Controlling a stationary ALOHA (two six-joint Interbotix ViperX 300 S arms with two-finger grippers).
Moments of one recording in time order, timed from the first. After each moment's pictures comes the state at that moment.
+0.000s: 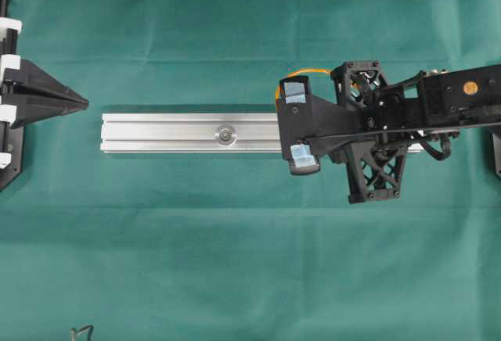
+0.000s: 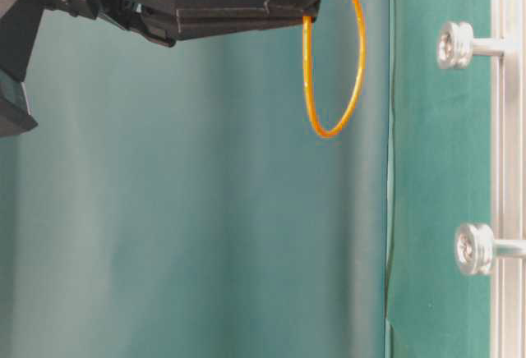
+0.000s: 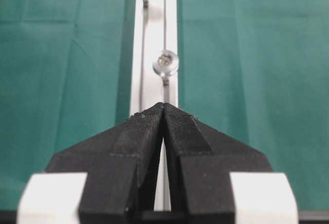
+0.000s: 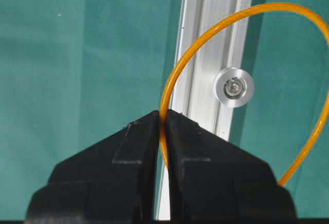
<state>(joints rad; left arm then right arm) 0.00 -0.98 0.95 0.03 0.47 0.01 0.10 -0.12 0.30 -0.07 1.07 0.17</state>
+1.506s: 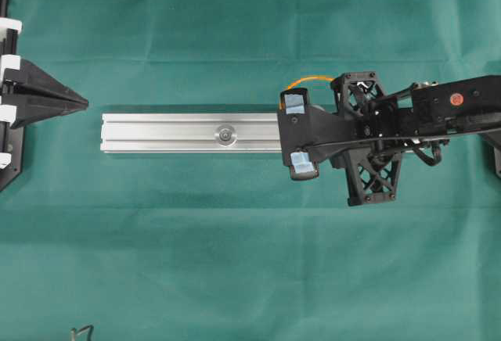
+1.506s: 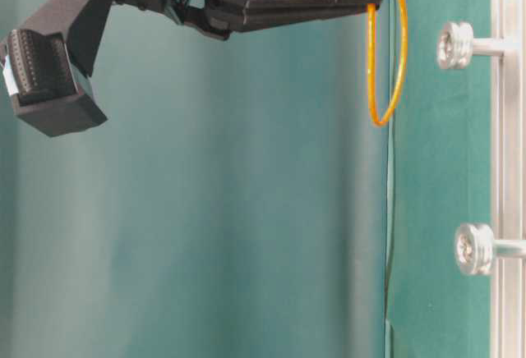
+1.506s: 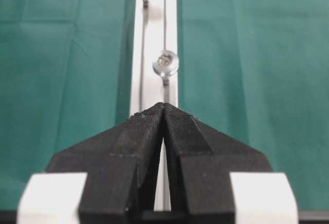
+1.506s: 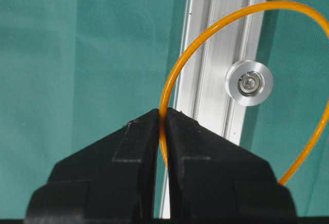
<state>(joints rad) 0.00 -0.98 0.95 0.03 0.47 0.01 0.10 -0.11 0.40 -0.06 0.93 0.17</state>
